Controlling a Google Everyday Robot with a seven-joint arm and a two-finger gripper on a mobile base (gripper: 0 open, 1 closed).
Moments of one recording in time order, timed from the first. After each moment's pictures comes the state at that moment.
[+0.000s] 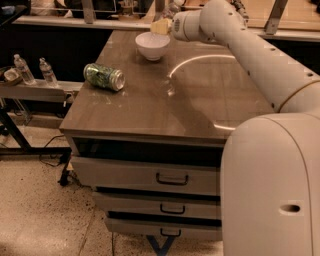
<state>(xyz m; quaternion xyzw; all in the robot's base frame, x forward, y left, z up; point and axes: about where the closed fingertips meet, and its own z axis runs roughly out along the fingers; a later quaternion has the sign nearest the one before) 0.888 -0.040 0.934 -0.13 0.80 0.25 0.53</state>
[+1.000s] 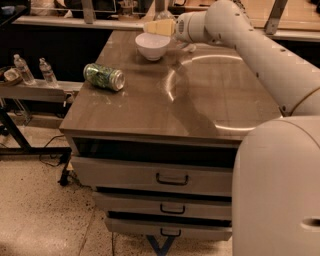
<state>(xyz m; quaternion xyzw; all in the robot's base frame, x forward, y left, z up) 0.873 -0.051 0.938 -0.13 0.80 0.25 0.53</state>
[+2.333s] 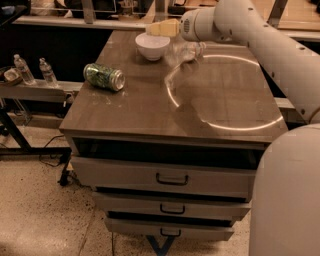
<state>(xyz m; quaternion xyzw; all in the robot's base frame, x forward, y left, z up) 0.841 -0.055 0.950 -0.18 0.80 0.23 0.53</state>
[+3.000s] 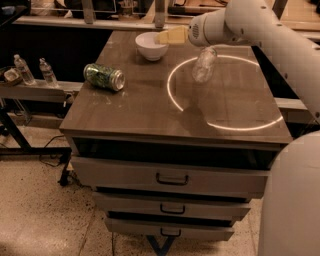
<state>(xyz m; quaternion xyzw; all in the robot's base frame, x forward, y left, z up) 0.817 -0.081 0.935 -0.21 0.82 0.22 0.49</state>
